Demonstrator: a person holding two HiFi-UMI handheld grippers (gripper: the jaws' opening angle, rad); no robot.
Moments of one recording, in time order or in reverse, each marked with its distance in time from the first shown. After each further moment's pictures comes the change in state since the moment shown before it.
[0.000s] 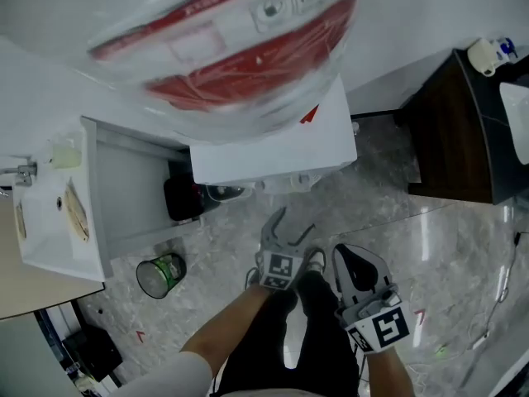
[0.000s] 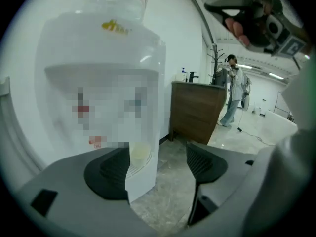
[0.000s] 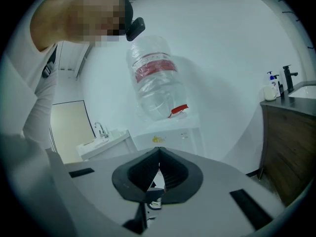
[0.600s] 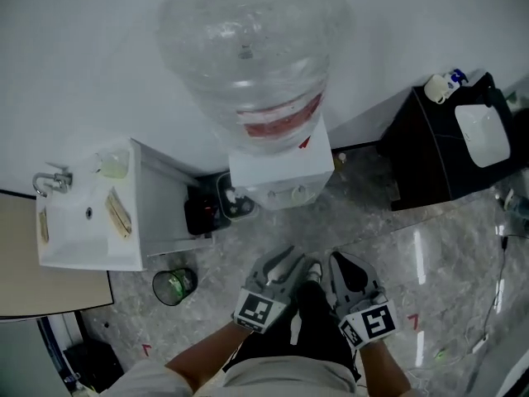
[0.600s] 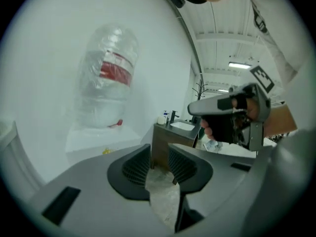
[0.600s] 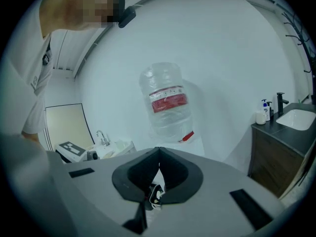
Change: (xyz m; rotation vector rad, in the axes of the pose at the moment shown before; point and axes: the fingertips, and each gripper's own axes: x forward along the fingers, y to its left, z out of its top) left arm -0.236 -0.058 0.229 -0.044 -0.217 -0.165; right arm -0.086 0.086 0.110 -0.024 -0.027 -0.073
